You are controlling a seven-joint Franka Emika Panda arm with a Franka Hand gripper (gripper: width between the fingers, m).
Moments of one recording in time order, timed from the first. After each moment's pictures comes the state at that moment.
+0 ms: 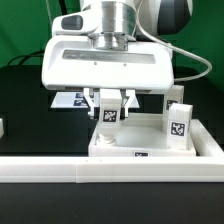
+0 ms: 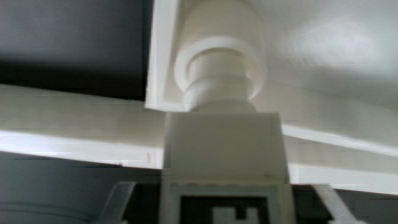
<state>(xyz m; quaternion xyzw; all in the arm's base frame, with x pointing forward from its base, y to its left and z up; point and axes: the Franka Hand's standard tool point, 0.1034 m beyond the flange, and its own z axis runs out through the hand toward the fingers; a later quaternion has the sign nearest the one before) 0.600 -0.011 0.069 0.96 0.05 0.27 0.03</state>
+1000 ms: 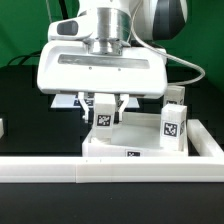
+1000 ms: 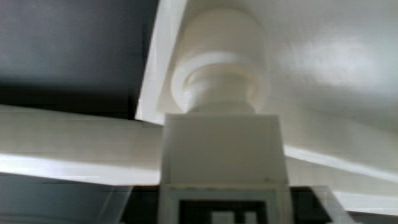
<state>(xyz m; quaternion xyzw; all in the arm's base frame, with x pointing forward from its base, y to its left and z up) 0.595 -0.018 0.061 0.96 0.05 0.27 0.03</state>
